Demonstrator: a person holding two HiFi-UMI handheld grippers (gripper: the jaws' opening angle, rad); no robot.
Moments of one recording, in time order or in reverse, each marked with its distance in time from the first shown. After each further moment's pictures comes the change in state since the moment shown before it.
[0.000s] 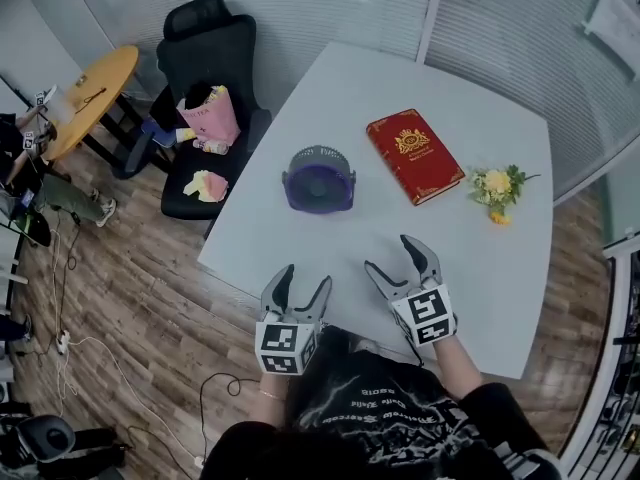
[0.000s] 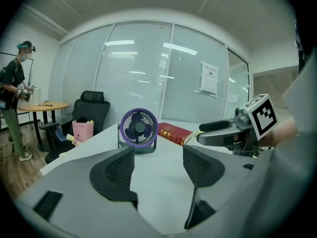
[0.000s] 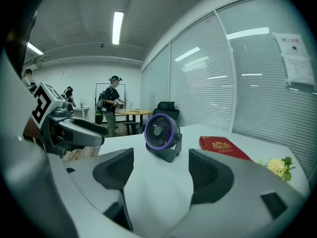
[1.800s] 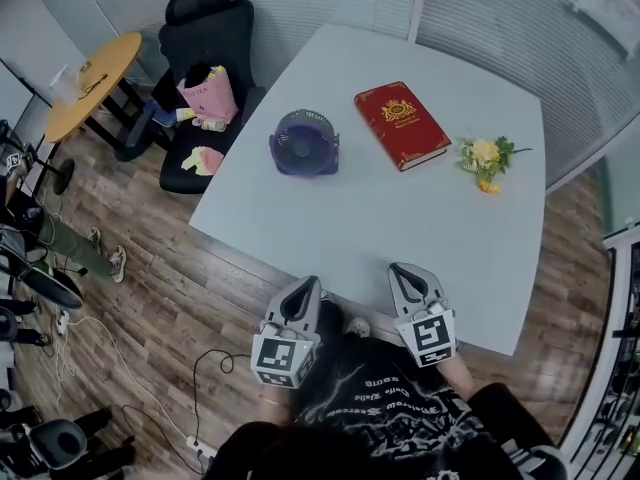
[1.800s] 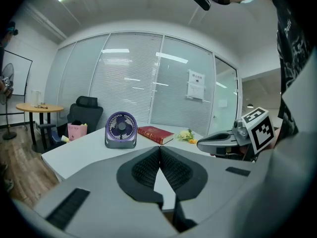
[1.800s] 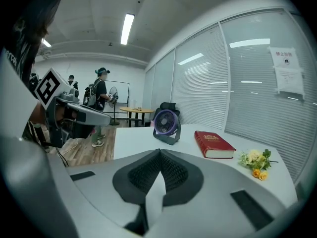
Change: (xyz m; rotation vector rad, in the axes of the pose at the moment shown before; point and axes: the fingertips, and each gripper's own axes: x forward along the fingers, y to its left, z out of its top) left arm -0.078 -0.096 -0.033 0.015 -0.086 -0.058; right arm -0.123 0.032 -0.066 -0.053 -0.018 -0.014
